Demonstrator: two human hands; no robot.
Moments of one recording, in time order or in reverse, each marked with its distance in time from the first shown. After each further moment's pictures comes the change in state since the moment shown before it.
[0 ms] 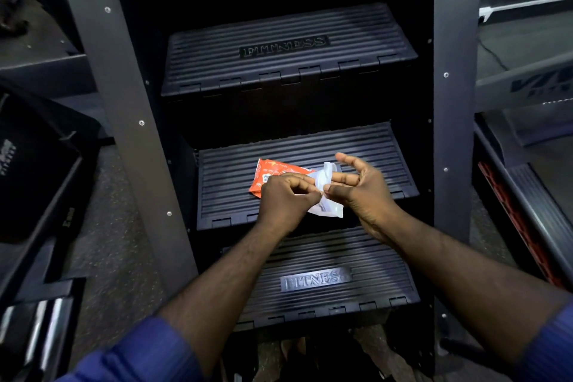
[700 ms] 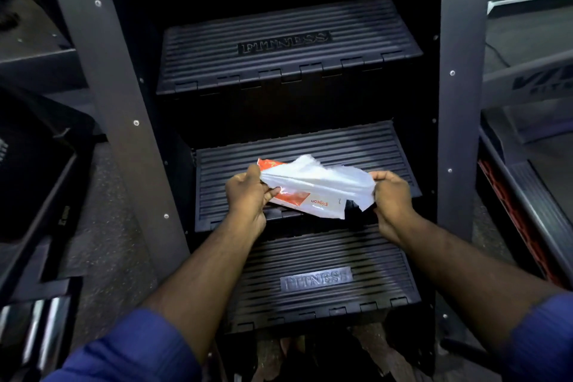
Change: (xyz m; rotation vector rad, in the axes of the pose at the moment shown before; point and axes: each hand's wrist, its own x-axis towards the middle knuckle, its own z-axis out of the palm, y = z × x) left_hand 0.038 -0.013 -0.028 -0.692 0.341 -0.457; right_hand 0.027 0.020 -0.033 0.006 0.445 0.158
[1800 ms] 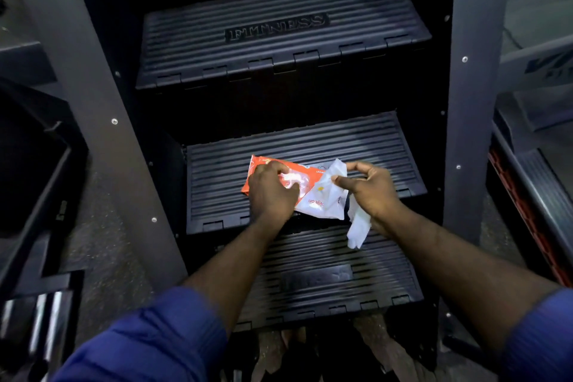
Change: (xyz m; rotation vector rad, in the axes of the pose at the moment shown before) left_hand 0.034 -0.051 0.023 0.976 -0.094 0.513; right_hand 0.020 0.007 0.018 -0.245 -0.232 -0.128
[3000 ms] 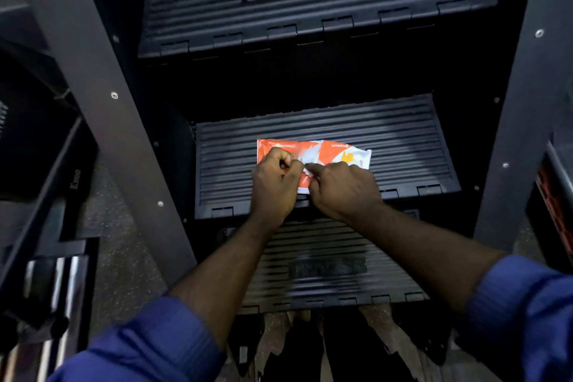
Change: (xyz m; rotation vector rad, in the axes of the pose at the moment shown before) left_hand 0.006 -0.020 -0.013 -0.231 0.084 0.098; right_hand 0.007 0.000 0.073 -1.293 -0.174 -0.587
